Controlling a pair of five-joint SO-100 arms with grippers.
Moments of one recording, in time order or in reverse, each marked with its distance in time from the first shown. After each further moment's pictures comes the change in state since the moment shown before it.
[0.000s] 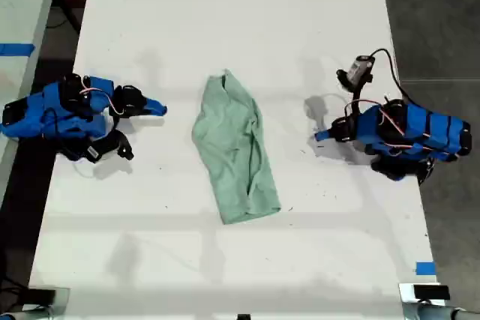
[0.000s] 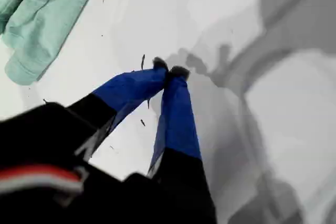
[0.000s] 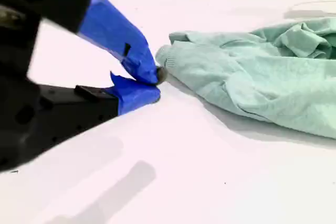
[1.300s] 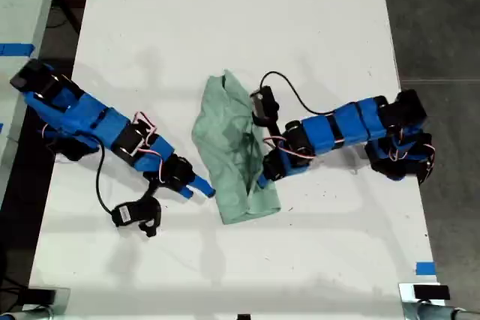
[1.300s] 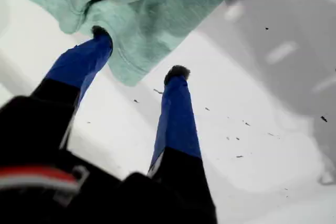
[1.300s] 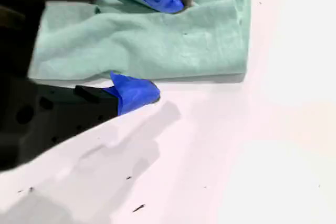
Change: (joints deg) arm 0 41.3 -108.6 -80.4 -16.3 -29.8; arm 1 -27.4 -124.7 -111.4 18.6 21.4
